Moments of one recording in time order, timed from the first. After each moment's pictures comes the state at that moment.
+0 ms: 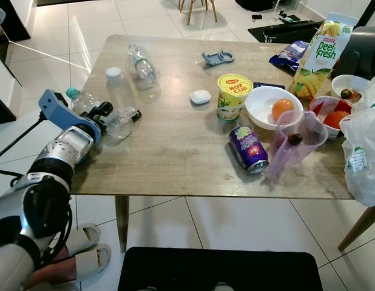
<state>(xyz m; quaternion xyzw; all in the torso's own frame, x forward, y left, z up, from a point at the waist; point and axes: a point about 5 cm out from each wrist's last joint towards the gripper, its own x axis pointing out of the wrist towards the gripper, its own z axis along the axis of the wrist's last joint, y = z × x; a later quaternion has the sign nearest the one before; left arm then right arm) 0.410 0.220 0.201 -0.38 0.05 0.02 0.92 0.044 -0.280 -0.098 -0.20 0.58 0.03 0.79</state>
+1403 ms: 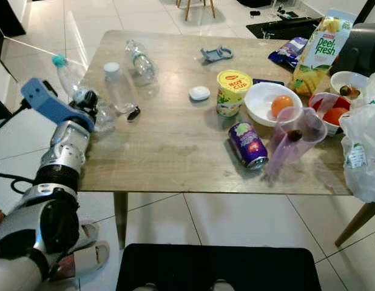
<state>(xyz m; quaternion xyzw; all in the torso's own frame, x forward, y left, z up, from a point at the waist) 0.403 0.222 0.235 -0.26 -0.11 0.07 0.96 0.073 -0.271 -0.098 -0.19 0.55 0.03 0.81</state>
